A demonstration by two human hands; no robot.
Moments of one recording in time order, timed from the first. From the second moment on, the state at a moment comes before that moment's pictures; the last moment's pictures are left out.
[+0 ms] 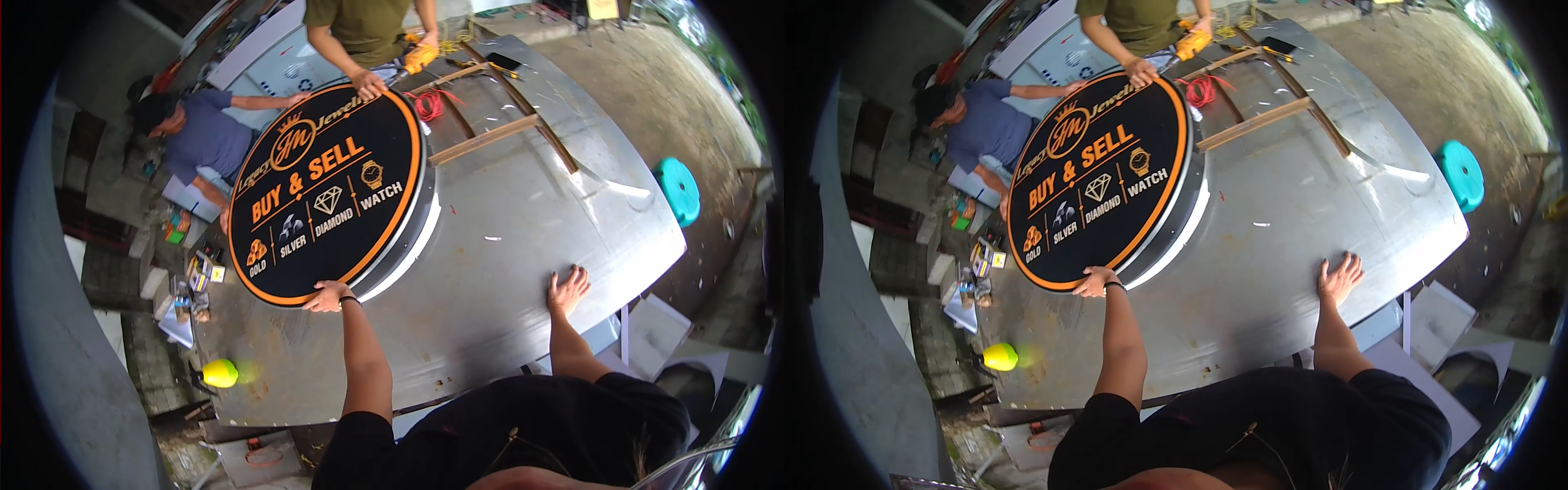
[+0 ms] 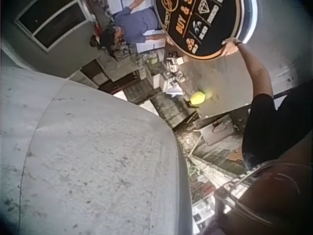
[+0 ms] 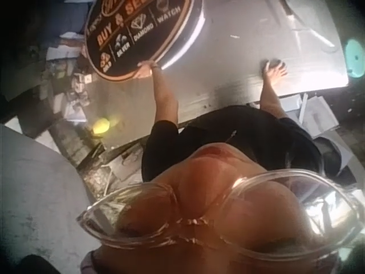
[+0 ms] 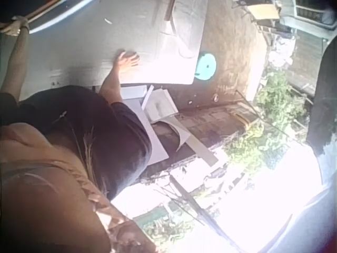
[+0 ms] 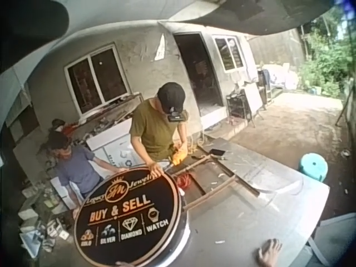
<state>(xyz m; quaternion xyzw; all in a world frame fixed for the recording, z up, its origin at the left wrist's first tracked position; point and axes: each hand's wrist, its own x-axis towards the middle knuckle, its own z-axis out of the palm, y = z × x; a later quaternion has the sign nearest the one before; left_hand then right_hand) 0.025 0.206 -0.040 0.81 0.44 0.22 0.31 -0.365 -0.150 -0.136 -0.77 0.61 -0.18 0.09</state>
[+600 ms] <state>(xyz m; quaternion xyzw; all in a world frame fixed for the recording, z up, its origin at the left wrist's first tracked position) -0.030 0.115 -0.089 0.95 -0.10 0.13 0.26 -0.630 -0.058 -0.096 -0.59 0.70 -0.35 0.21</state>
